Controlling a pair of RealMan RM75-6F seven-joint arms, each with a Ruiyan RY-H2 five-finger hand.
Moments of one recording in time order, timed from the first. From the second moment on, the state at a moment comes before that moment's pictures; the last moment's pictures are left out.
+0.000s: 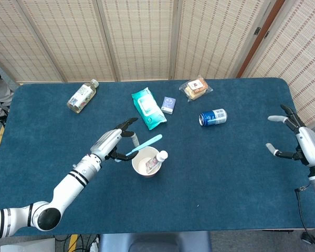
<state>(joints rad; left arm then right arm) -0.89 -1.23 -0.36 -1.91 0.78 0.82 -0.04 0.30 -0.87 0.21 -1.66 -1.39 1.19 0.65</state>
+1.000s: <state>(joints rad) -0.93 -1.46 -0.36 -1.74 0.86 0.80 -0.20 0.26 -0.88 0.17 -1.61 -1.40 1.21 0.72</state>
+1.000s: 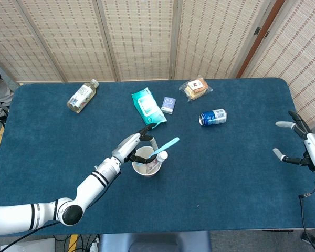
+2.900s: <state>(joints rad) -0.83 -1.59 -0.36 -1.57 1.06 0.78 -0.47 0.27 -0.92 0.15 -1.57 -1.40 1.17 0.73</state>
